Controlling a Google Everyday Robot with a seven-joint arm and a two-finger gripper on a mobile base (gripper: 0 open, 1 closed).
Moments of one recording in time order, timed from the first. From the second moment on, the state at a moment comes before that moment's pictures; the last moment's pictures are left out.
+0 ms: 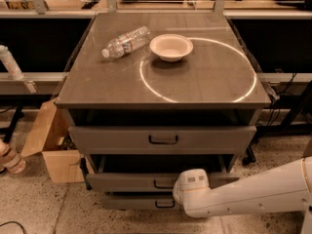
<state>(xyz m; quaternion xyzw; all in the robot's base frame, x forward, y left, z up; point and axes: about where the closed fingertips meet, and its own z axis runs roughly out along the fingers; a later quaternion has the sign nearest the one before) 0.483 -0.103 0.408 -0.47 0.85 -0.08 0.21</state>
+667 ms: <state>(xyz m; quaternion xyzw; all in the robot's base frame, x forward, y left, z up) 0.511 -0.105 0.405 -0.46 0.86 -0.09 0.22</state>
